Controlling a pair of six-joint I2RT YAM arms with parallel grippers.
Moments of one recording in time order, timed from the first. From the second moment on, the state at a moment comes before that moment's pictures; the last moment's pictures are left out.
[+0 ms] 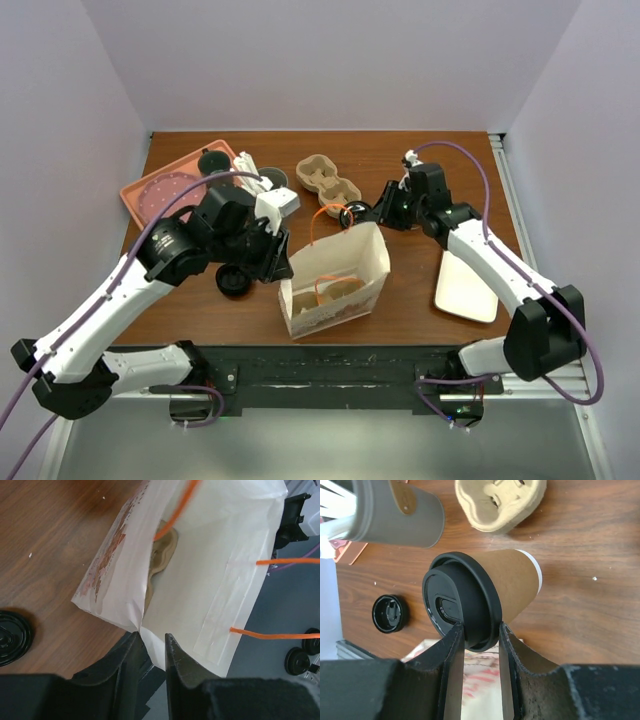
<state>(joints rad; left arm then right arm) -0.80 1.11 1.41 -1.07 0.25 -0.28 0.39 1.38 1.12 -0.44 -0.17 0.61</state>
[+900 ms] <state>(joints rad) -0.79 1.22 1.71 -1.23 -0.17 -0.26 0.29 1.44 0.94 -0.27 -0.24 0.58</state>
